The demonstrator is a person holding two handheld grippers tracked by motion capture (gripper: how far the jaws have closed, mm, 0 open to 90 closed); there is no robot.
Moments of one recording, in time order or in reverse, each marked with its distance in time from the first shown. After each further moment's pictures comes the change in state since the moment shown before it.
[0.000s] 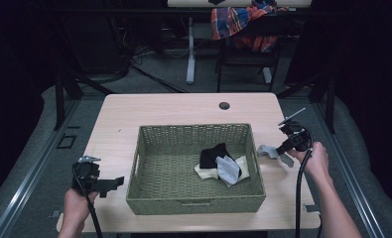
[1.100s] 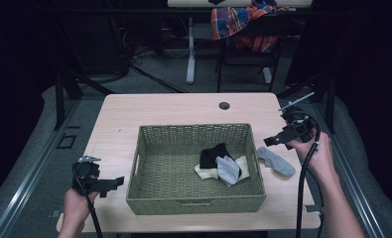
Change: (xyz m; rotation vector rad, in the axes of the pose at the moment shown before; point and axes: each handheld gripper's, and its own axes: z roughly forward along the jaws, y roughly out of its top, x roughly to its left) left arm 0.000 0.000 0.000 0.003 0.001 0.001; right arm 0.051 0.010 -0.082 -0.210 0.071 -0.123
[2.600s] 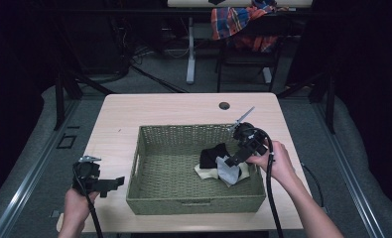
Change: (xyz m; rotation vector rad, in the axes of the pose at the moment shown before) left arm -0.001 0.001 0.000 0.003 -0.003 0.003; right arm 0.102 0.025 0.064 0.130 0.137 -0.297
